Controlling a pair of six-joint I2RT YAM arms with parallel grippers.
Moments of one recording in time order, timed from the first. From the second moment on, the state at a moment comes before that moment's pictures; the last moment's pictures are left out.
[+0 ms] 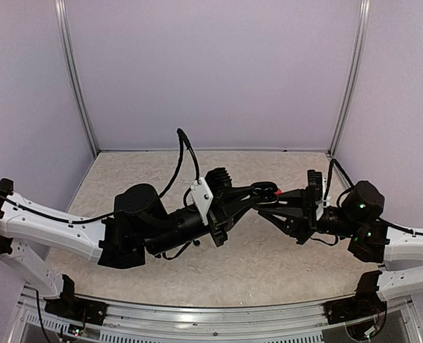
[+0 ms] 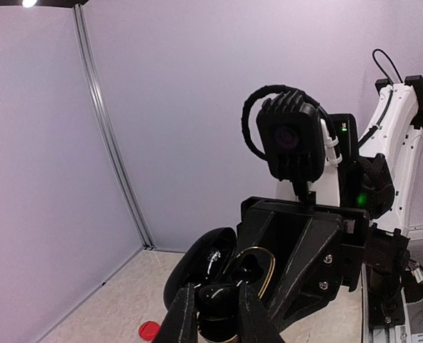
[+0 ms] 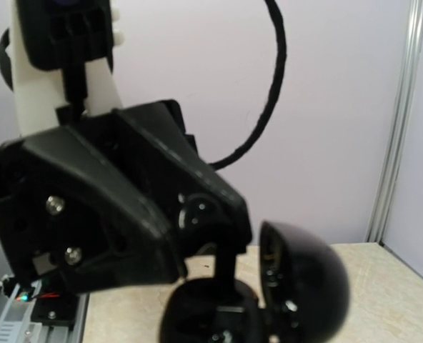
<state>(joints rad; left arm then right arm) -1.35 1.50 0.94 0.76 -0.19 0.31 0.95 0.90 0.46 0.66 -0.46 -0.04</state>
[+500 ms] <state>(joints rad) -1.35 1.51 0.95 0.76 -0.19 0.23 0.95 0.89 0.45 0.68 -0.45 -0.07</state>
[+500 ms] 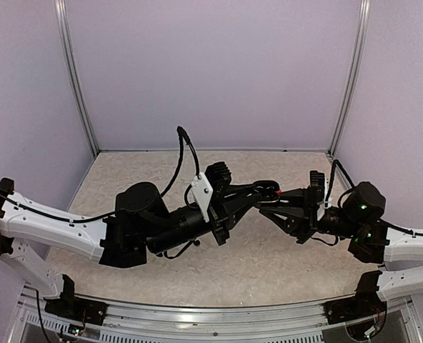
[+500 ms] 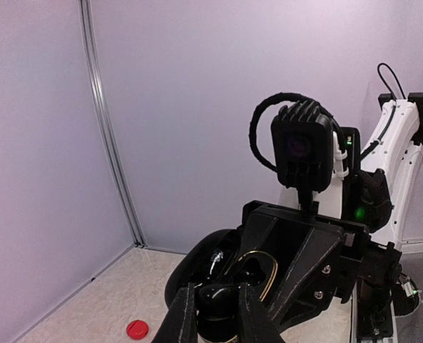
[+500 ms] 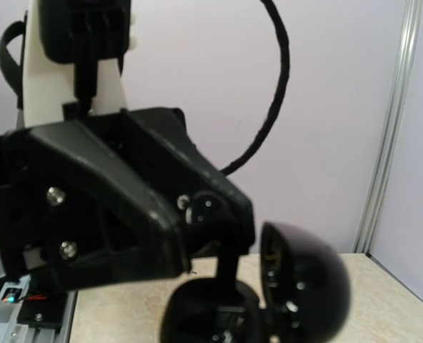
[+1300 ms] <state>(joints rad) -1.33 1.58 1.07 0.67 -0.30 0.12 0.95 0.90 0.41 0.75 -0.30 -0.02</state>
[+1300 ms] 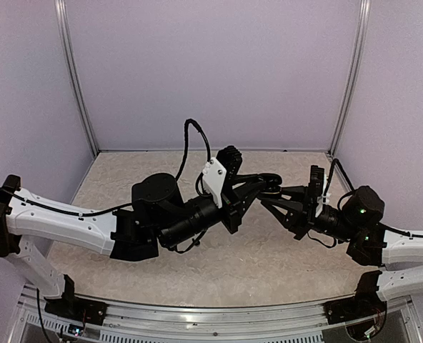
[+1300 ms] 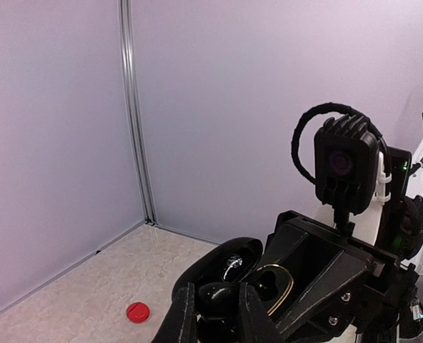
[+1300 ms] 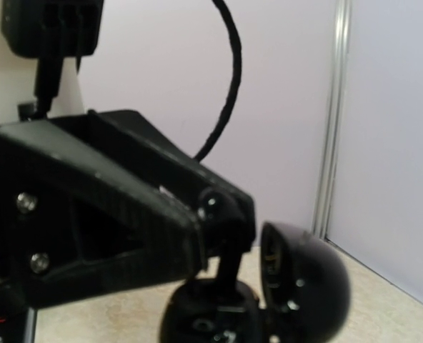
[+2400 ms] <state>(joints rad) -1.31 1.61 1.11 0.60 -0.34 0.03 0.95 0.92 0.40 0.75 -0.24 -0.03</state>
